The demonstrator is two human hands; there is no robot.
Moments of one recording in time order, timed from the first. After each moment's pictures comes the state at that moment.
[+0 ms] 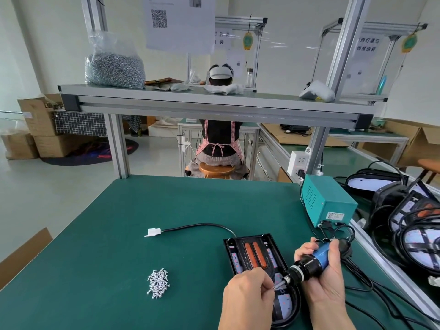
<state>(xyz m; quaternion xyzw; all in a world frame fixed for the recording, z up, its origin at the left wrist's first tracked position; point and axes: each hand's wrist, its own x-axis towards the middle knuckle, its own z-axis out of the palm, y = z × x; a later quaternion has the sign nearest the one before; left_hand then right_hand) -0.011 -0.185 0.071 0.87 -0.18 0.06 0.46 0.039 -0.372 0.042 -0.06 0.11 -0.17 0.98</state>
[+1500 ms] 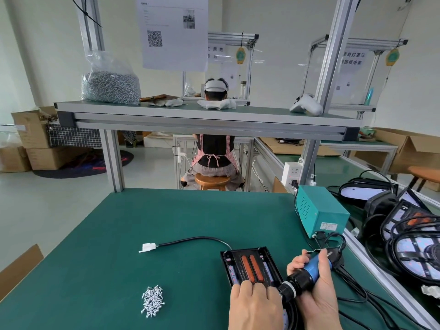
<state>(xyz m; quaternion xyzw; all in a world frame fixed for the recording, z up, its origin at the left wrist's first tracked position) -0.011 -0.209 0.075 0.90 -0.26 0.33 0.14 0.039 -0.366 0.041 -0.10 0.14 -0.16 0.97</state>
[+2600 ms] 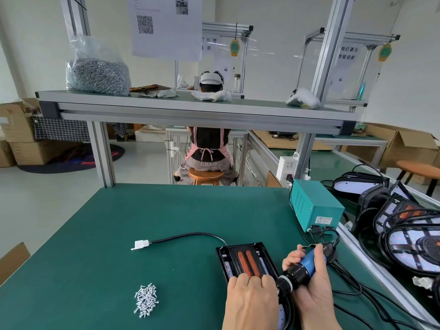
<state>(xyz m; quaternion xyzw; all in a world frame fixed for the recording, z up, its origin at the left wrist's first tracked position) -0.007 -0.207 0.082 0.90 -0.28 0.31 0.13 0.036 -0.364 0.044 -0.10 0.16 -0.16 0.97</state>
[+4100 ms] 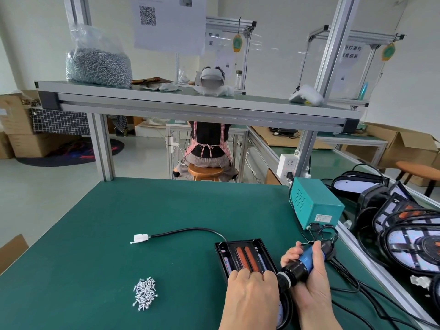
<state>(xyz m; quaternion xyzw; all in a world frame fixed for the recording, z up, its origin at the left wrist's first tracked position) -0.012 -0.205 0.089 0.92 -0.31 0.23 0.09 0.038 -0.367 0.040 -0.11 0.15 -0.15 0.97</state>
